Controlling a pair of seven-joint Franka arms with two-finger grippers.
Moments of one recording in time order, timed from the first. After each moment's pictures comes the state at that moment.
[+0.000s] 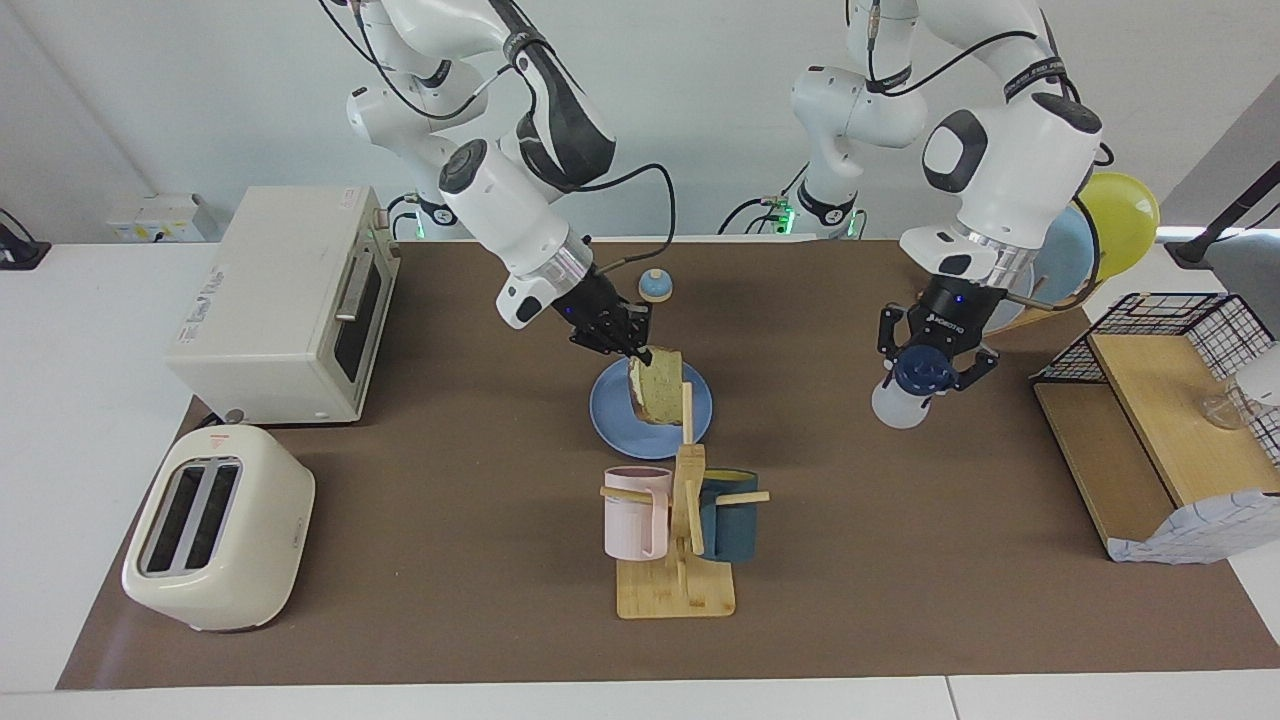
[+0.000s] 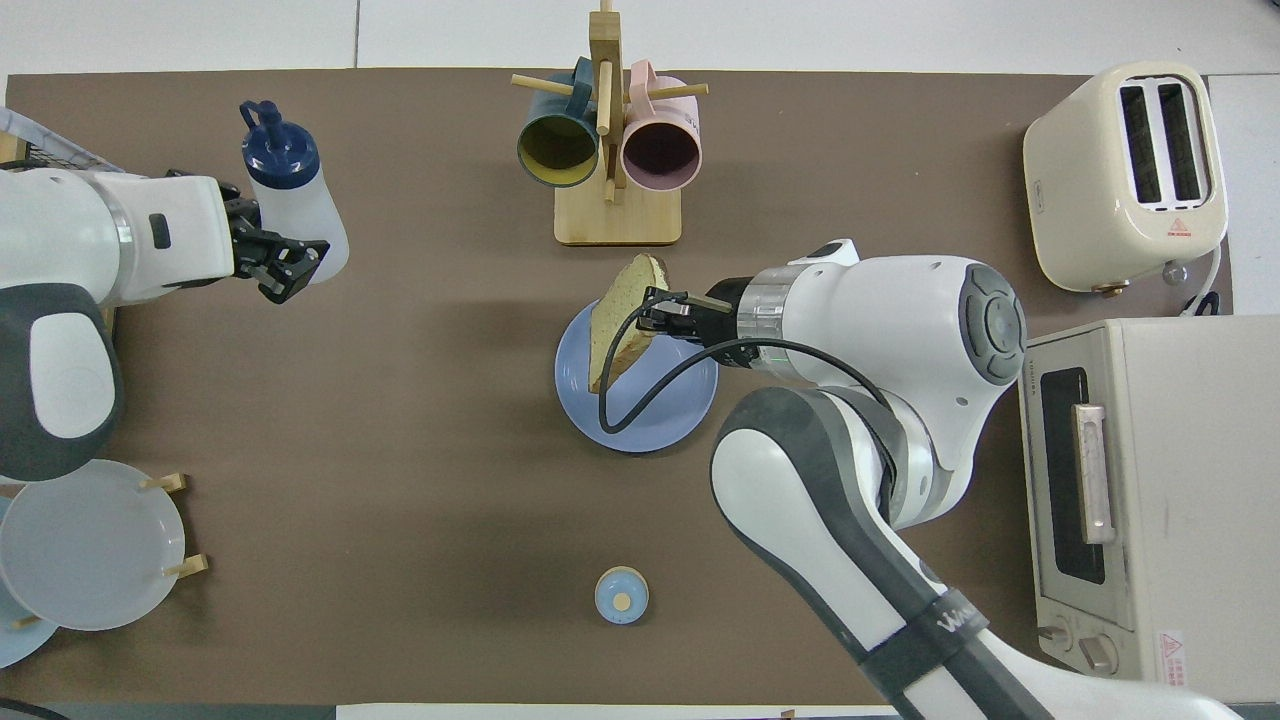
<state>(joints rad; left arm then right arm) -0.61 -0.03 0.42 -1.95 -0.24 2.22 0.81 0.46 0.15 0.04 -1.98 0.73 2.49 0.25</state>
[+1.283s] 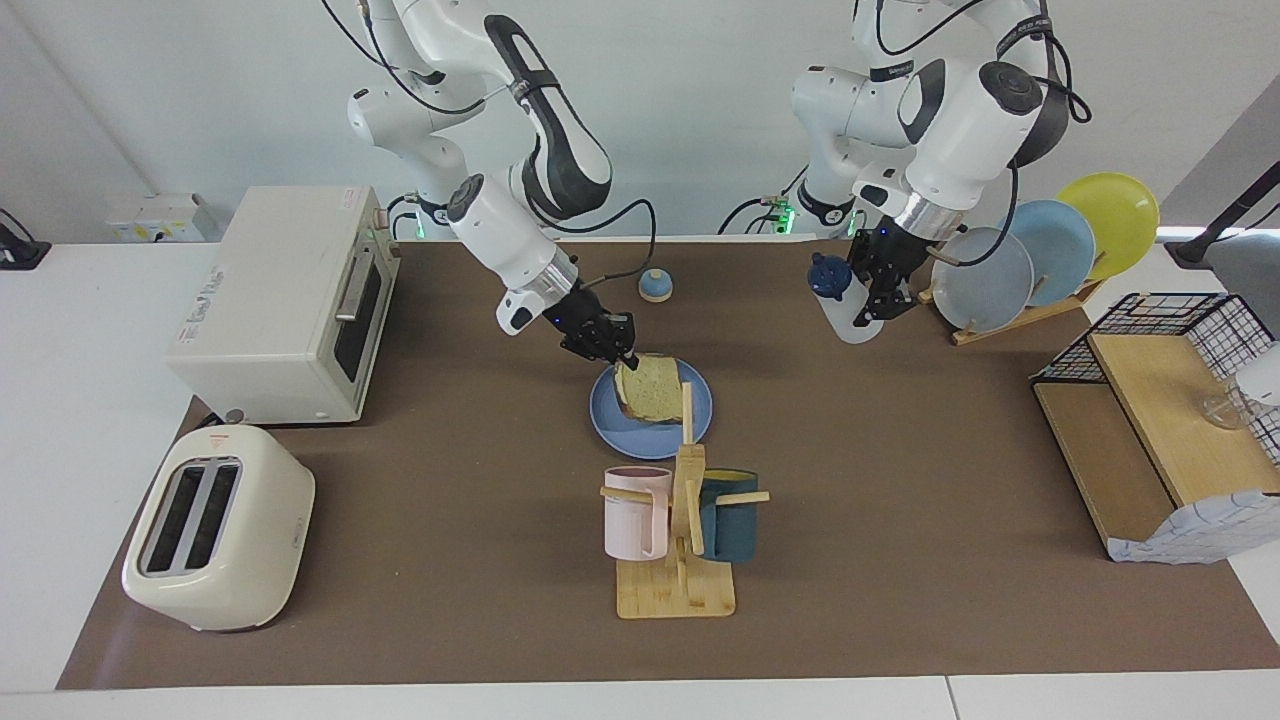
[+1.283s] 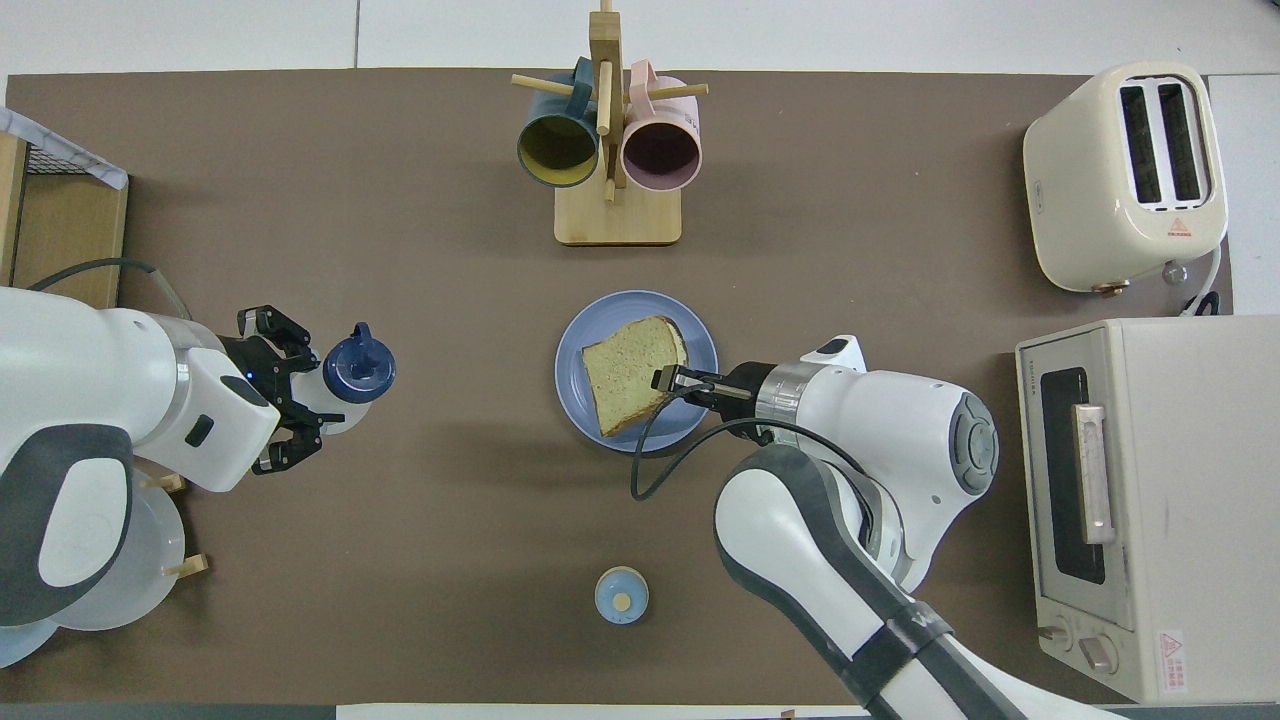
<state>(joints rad) -0.61 -0.23 0.33 -2.16 -0.10 2.01 1.25 0.53 0.09 0.03 -2.25 1.02 2.69 -0.01</state>
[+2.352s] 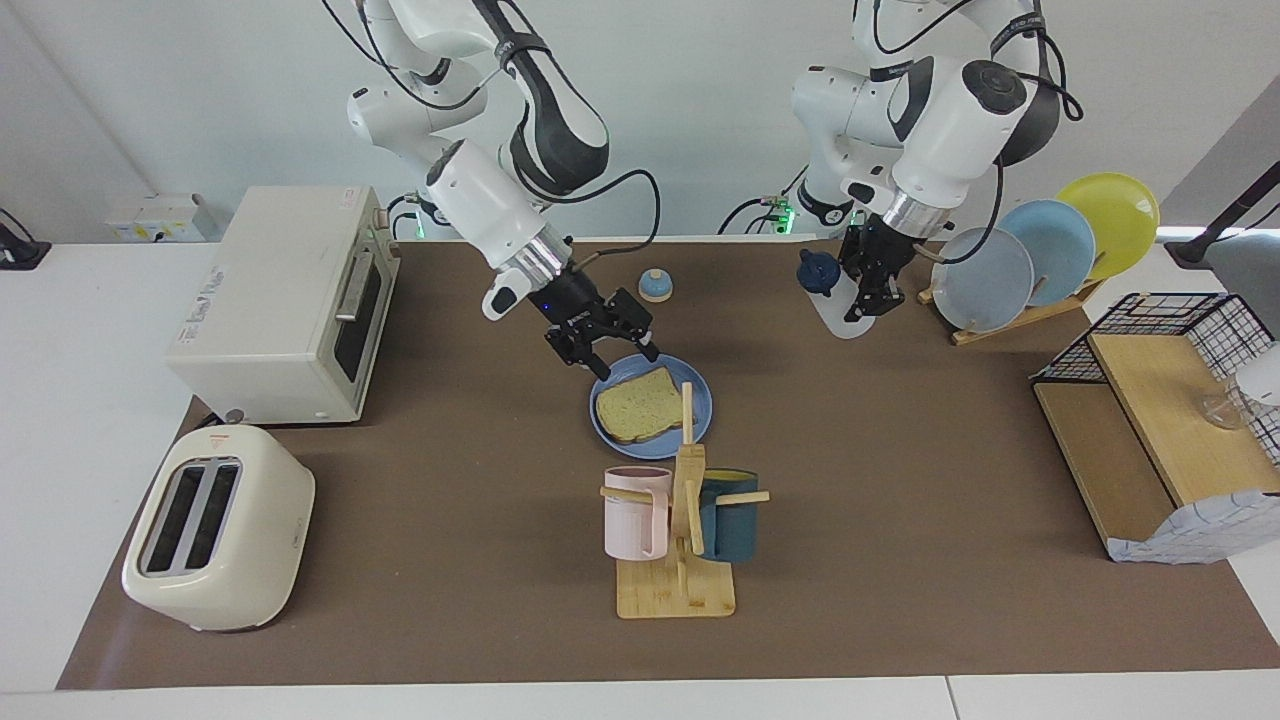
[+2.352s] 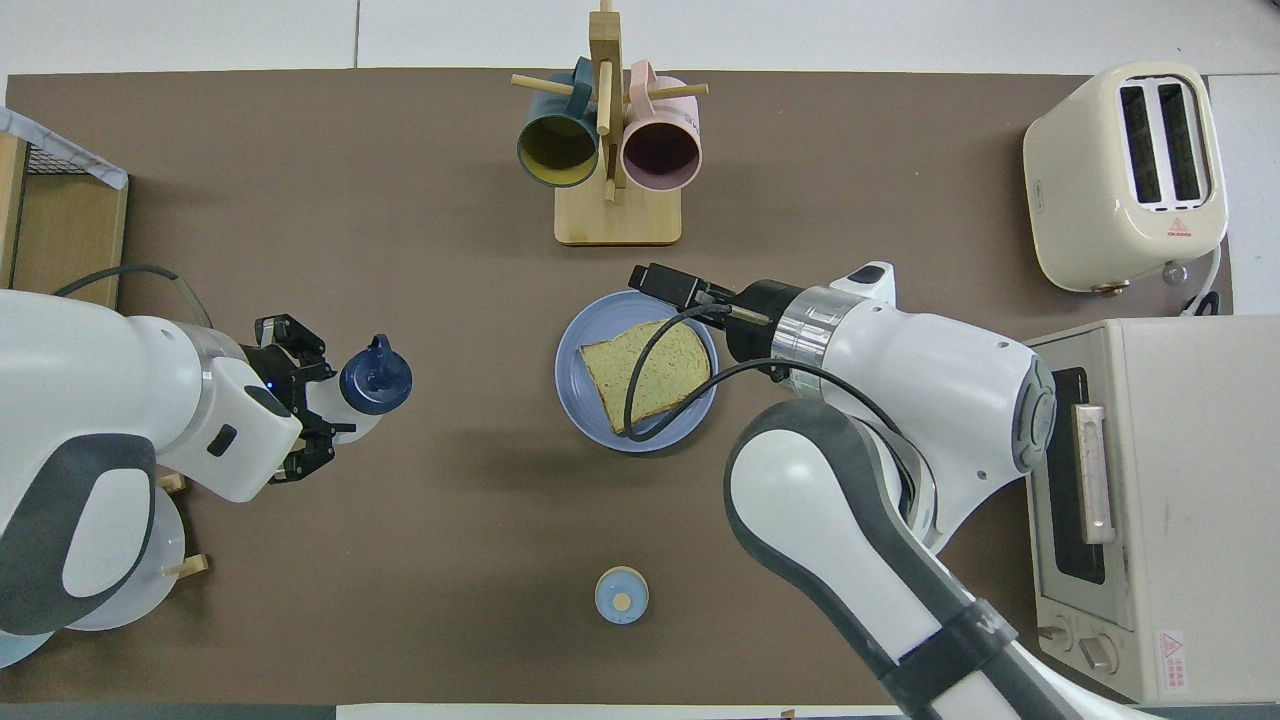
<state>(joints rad) -0.61 -0.24 0.29 -2.16 -0.09 1.99 1.23 0.50 0.09 0.04 -2.05 1.02 2.75 0.06</state>
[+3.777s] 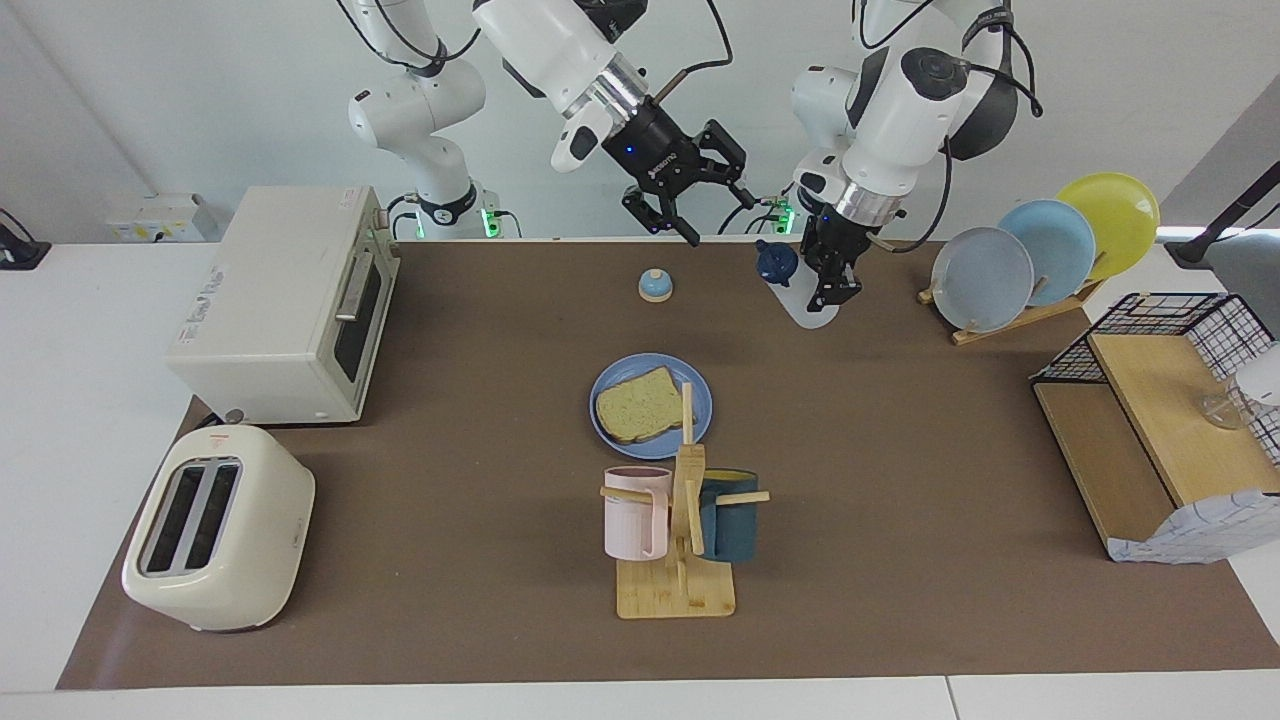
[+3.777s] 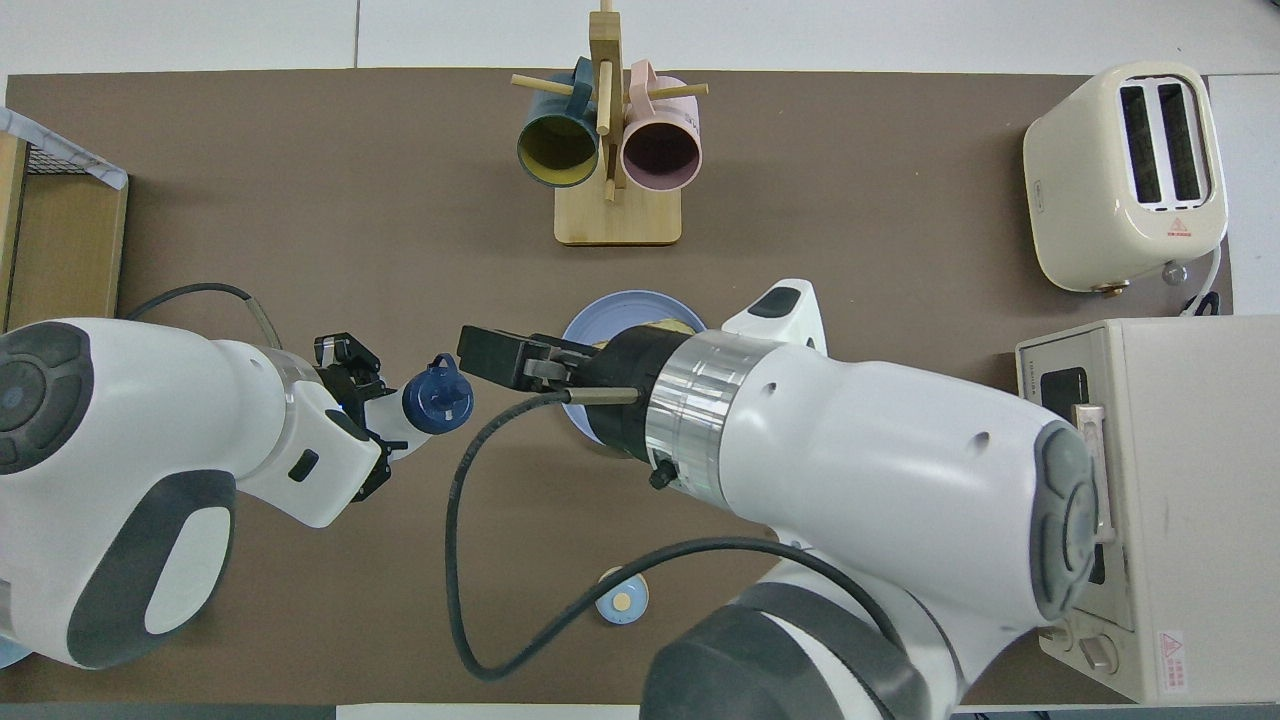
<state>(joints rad) -0.61 -0.24 0.19 -2.16 -0.09 1.99 1.13 0.61 0.00 0.06 -1.82 0.62 2.51 0.51</state>
